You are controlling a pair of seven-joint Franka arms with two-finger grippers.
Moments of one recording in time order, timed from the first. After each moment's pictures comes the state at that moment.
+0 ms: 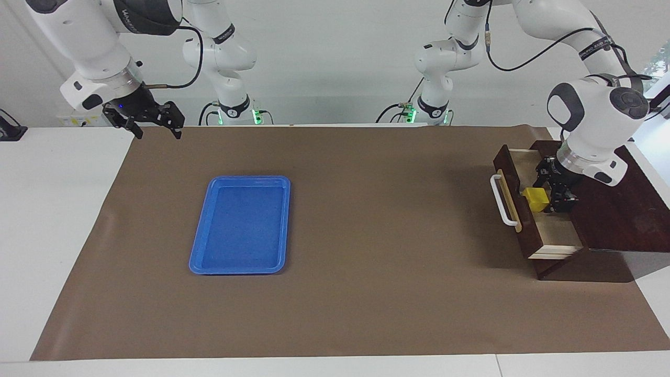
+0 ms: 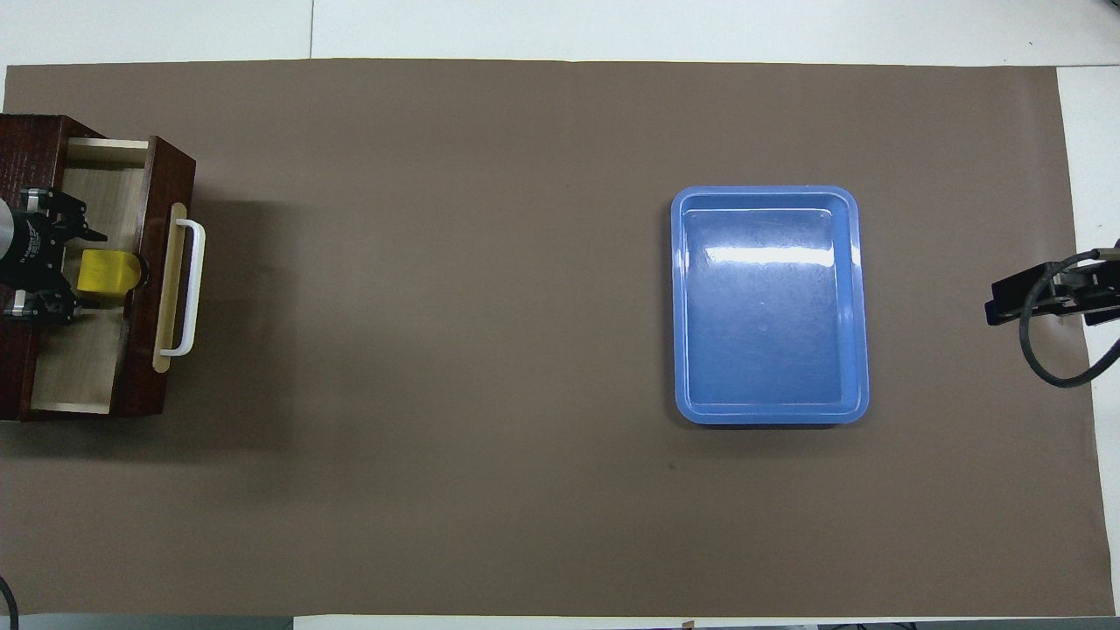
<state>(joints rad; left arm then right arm) 0.13 0.14 -0.01 -1.85 0.07 2.01 -1.38 -0.07 -0.05 0.02 -1.65 0.00 1.47 -0.02</state>
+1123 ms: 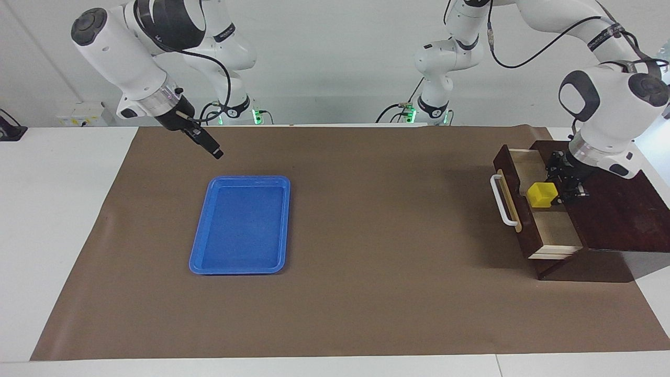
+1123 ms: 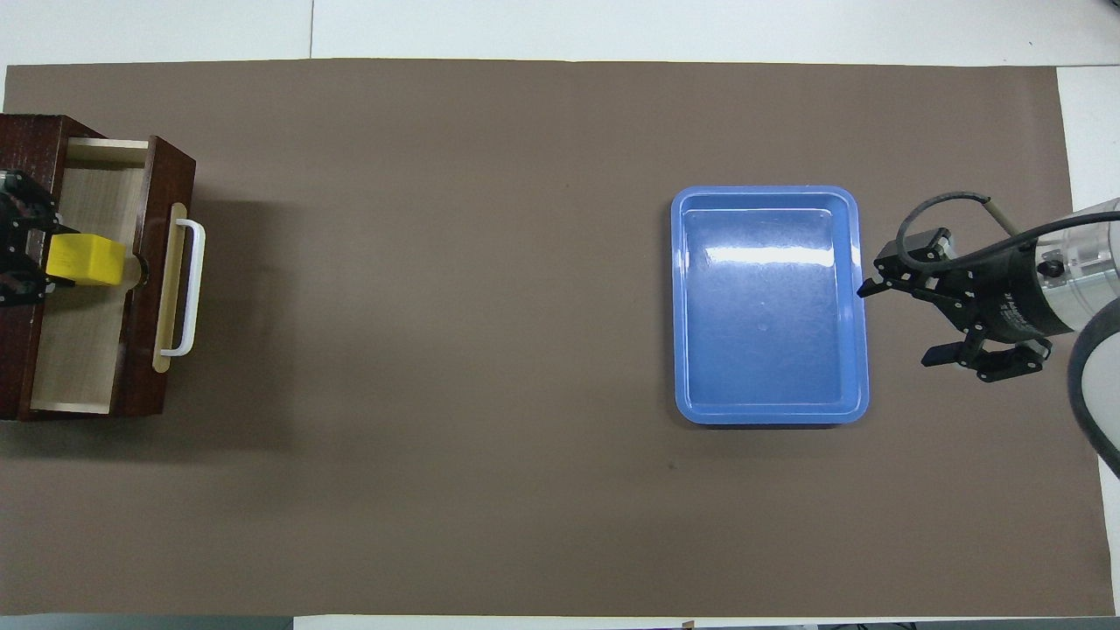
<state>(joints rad) 0.13 0.15 -0.01 -1.68 0.08 1.84 -1.38 -0.02 -0.10 0.04 -1.88 0.32 1.69 0.82</state>
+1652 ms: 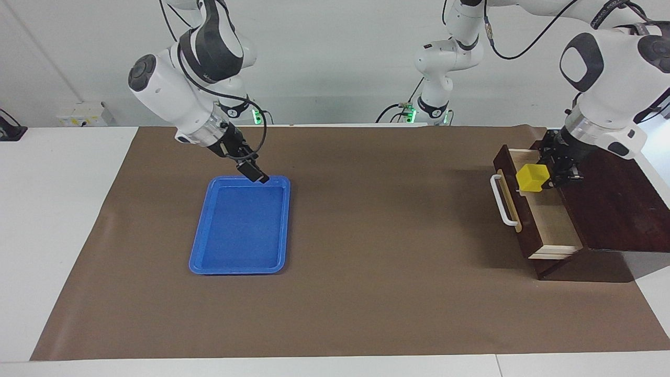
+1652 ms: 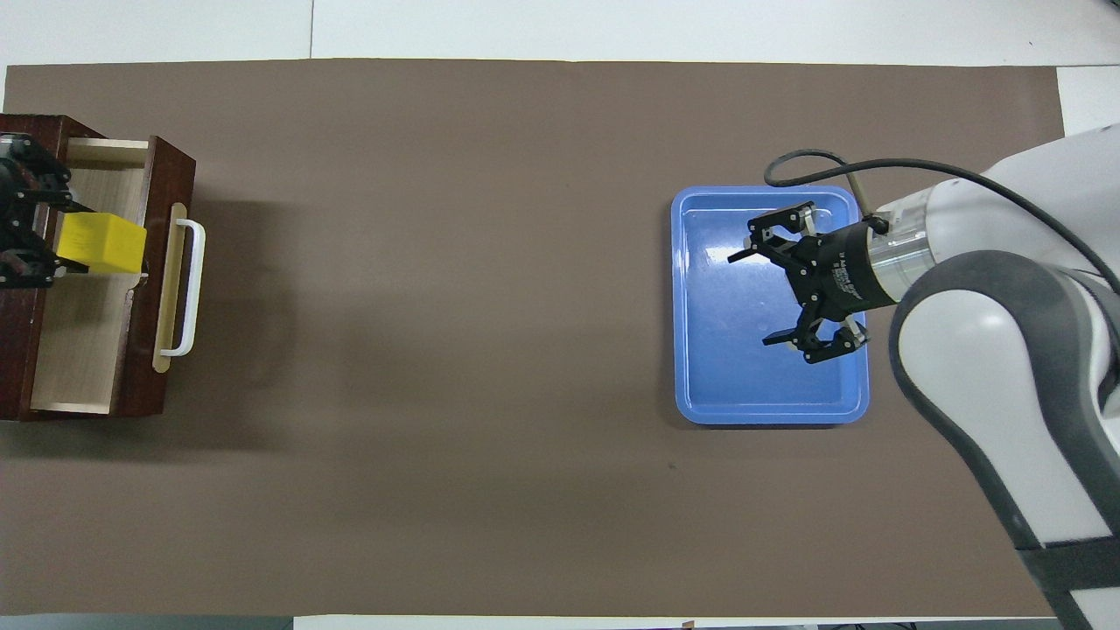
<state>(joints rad) 0.09 0.15 -0.14 -1.53 0.06 1.64 -1.52 0.14 0.03 0.04 -1.90 0.53 1.91 1.18</state>
